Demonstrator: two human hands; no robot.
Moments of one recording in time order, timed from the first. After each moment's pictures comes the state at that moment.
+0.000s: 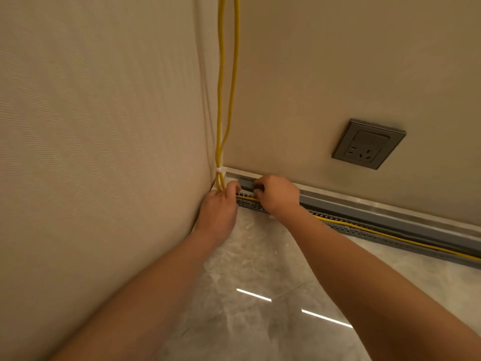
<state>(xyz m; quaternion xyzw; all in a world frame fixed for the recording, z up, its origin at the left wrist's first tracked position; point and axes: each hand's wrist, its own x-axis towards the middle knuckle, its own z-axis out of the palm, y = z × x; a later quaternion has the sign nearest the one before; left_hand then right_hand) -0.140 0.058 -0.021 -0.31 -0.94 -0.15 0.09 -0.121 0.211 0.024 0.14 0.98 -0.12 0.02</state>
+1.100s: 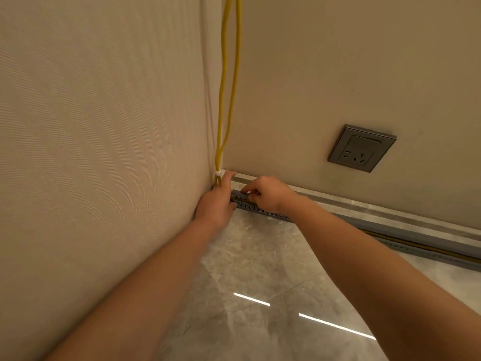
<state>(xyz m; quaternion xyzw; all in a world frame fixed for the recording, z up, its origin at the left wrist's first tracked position) -0.150 0.057 -0.003 -0.21 -0.94 -0.28 -0.03 -0.122 0.212 0.051 -0.02 0.98 -0.16 0.11</state>
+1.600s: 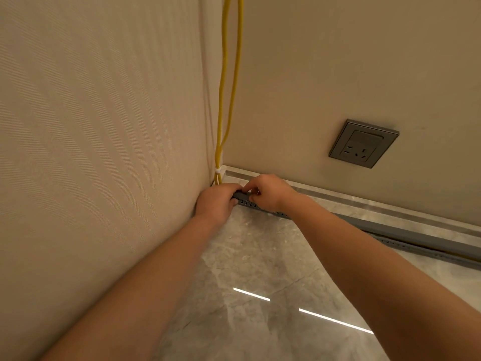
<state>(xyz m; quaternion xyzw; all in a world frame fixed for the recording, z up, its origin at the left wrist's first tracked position) -0.153 0.056 -0.007 -0.28 -0.93 -0.24 0.00 -0.118 0.211 0.043 -0.01 0.98 -0.17 0.10</state>
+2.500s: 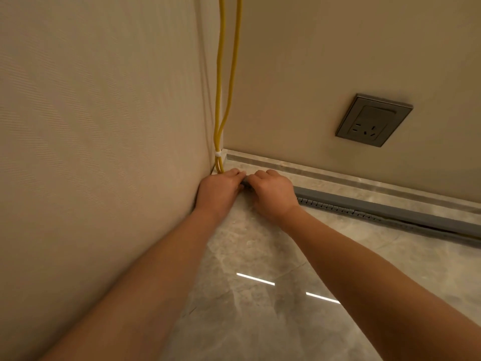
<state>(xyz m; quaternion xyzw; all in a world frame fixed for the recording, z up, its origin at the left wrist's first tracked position) -0.152 0.053 -0.027 -0.34 -0.92 -0.16 0.09 -0.087 0.194 -0.008 -0.06 0.98 -0.02 -0.16</state>
